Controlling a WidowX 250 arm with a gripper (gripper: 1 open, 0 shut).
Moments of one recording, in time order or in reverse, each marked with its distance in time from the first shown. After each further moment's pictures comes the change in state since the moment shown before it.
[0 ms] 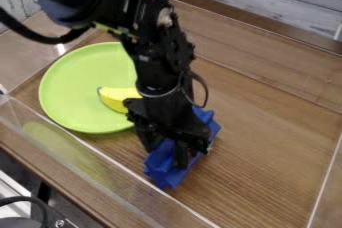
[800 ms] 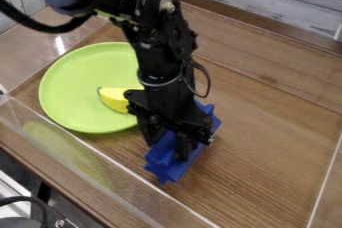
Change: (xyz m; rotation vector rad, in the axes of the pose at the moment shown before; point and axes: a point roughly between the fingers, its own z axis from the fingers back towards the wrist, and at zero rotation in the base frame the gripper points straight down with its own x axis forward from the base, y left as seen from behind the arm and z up) arm 0.004 0.001 0.009 -0.007 0.004 0.012
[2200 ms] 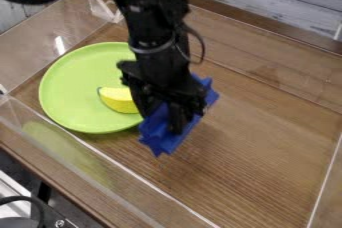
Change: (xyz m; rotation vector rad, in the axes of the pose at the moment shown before) arm 0.008 0.015 0.036 0.007 -0.055 0.002
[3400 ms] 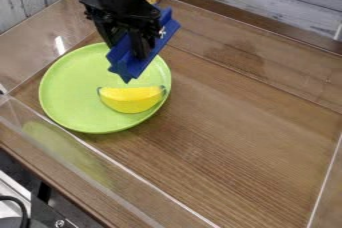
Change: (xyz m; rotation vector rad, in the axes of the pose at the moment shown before) arm 0.048 0.077 0.032 0.030 -0.124 0.071
